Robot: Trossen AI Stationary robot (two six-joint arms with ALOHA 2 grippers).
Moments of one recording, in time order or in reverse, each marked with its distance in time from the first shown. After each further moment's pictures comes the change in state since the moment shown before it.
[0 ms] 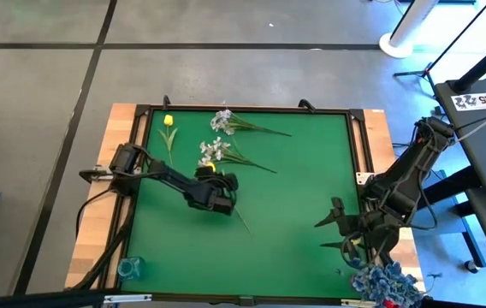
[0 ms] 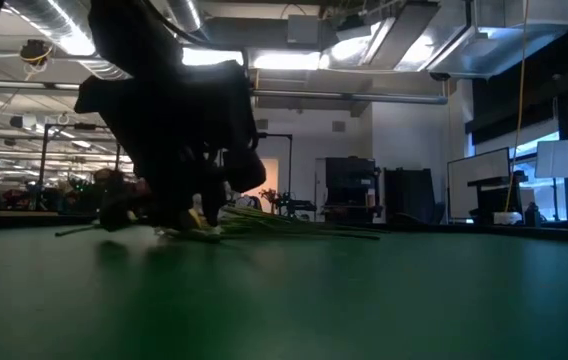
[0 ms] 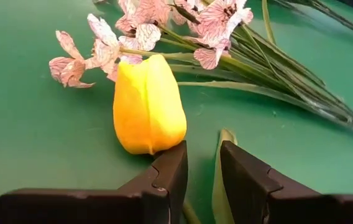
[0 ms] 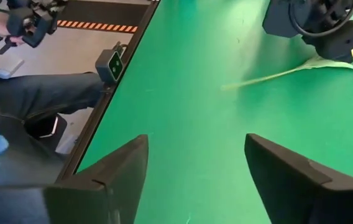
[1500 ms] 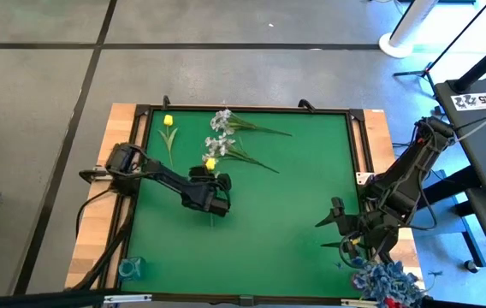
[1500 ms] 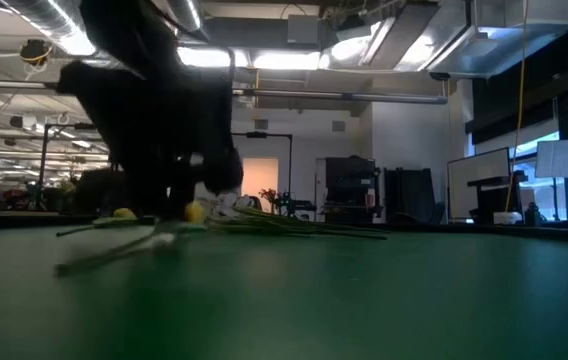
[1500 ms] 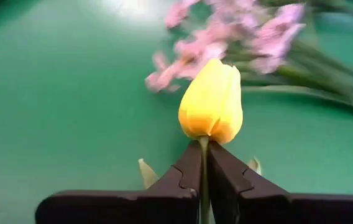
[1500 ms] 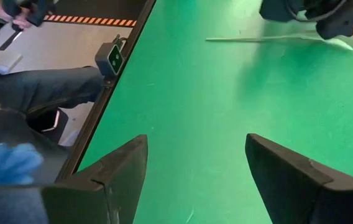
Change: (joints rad) left arm -0.024 -0.052 0.000 -0.213 -0.035 -0.037; right arm 0.000 0.000 0.000 -0.025 -0.016 0.029
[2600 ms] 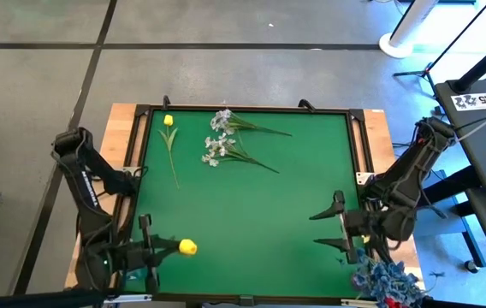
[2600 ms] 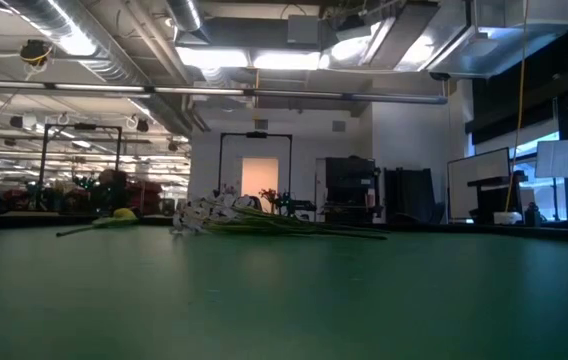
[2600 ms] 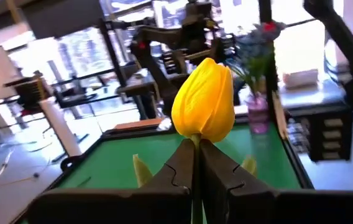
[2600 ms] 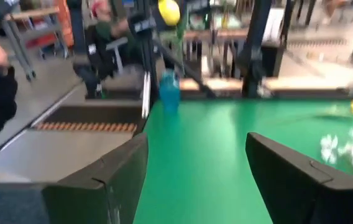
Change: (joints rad) left arm -0.916 -0.537 0.003 0.934 -0.450 1.993; right arm -0.018 0.000 0.000 0.517 0.256 -0.301
